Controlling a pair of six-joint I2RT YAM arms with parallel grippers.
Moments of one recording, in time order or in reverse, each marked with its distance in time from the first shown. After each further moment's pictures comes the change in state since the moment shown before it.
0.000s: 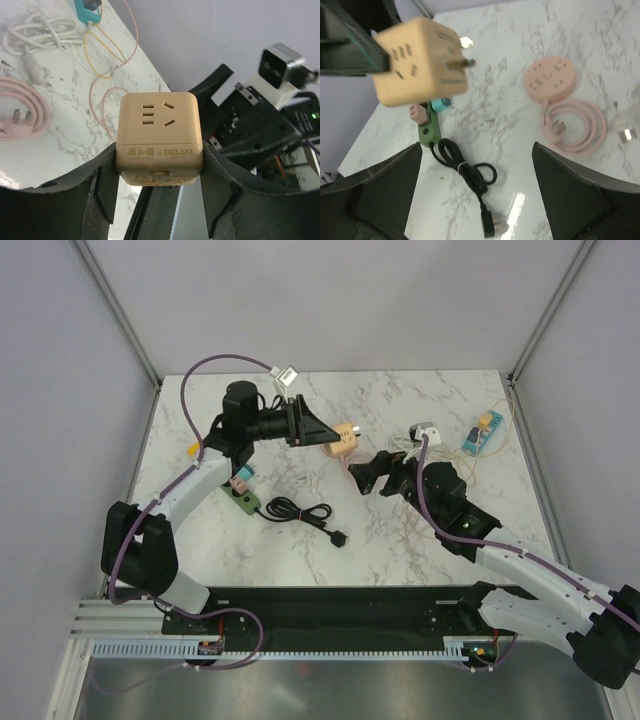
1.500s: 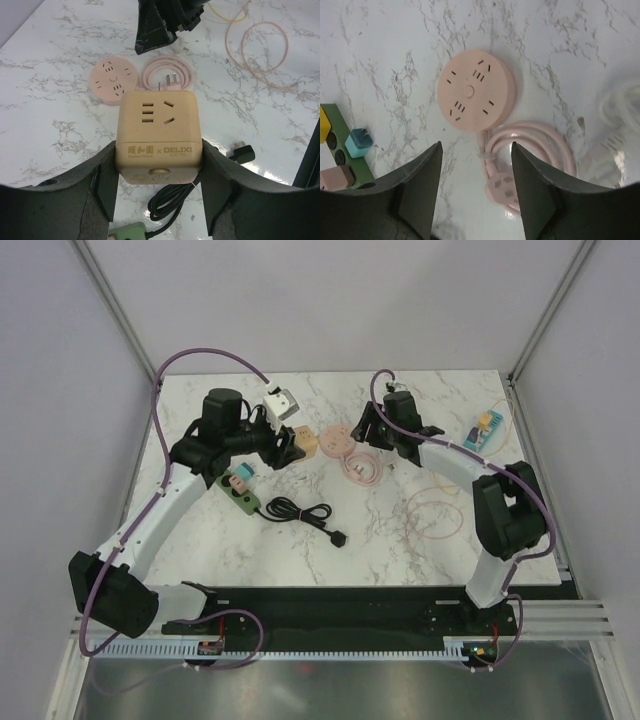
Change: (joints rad) left arm 0.029 -0.239 0.058 -0.617 -0.297 1.121; right arm -0.309 0.792 0.530 -0.276 -0.174 0.183
